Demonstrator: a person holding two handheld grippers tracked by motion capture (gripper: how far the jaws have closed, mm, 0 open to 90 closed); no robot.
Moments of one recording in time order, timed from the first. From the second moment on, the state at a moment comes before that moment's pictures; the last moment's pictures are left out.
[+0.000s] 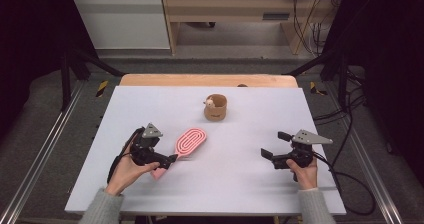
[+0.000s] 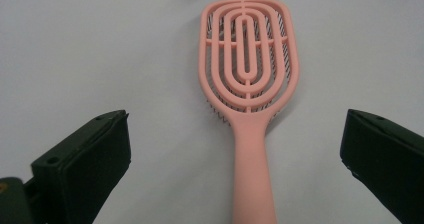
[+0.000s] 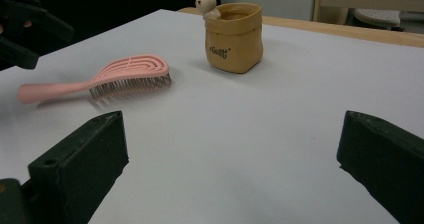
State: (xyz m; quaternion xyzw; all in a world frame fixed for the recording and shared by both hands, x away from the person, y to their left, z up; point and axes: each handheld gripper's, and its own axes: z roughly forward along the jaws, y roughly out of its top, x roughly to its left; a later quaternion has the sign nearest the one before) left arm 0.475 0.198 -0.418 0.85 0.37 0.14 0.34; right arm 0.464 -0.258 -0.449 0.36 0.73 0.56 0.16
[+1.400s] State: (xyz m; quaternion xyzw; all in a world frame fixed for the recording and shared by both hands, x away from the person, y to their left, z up) left arm 0.480 0.177 -0.451 0.87 0.38 0.11 0.29; right arm 0.464 -0.257 -0.449 0.36 0.73 0.55 0.16
